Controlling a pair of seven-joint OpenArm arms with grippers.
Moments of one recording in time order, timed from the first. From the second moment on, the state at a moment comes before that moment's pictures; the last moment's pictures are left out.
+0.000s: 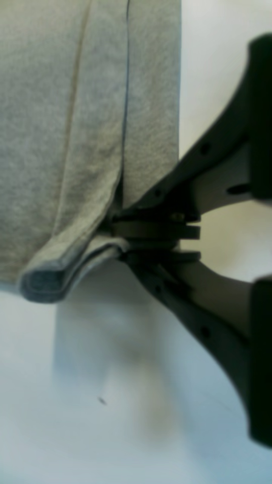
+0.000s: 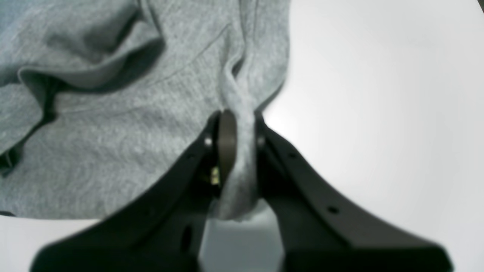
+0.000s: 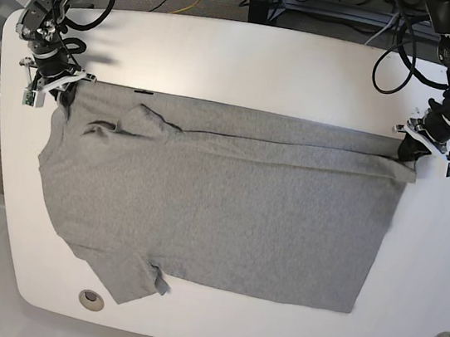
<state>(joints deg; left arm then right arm) 8.5 -17.5 -28.2 78.1 -30.7 -32.7 37.4 -9.5 13.0 33.9 77.8 15.3 28.4 -29.4</state>
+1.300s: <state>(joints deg) 33.9 -17.1 -33.5 96.1 -30.5 -32.4 39.4 -35.0 7.4 35.8 101.9 16.7 28.5 -35.9</state>
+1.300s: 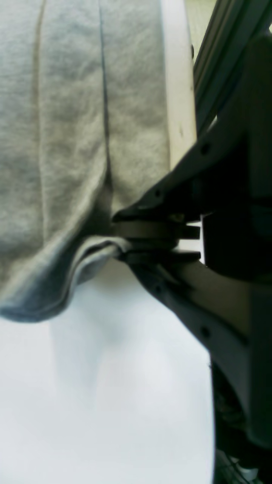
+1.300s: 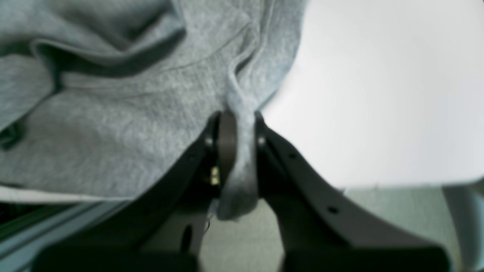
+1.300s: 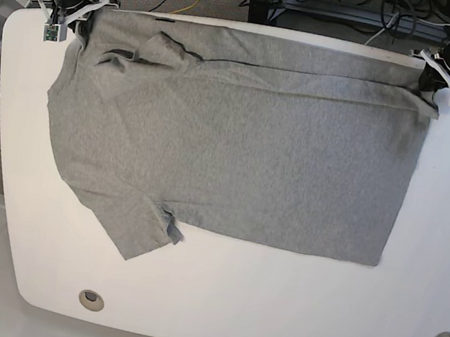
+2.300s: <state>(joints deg) 34.4 -18.2 -34.3 96.1 -30.5 -32.3 42.2 -36.1 7.1 35.3 102.2 15.9 28.1 -36.4</state>
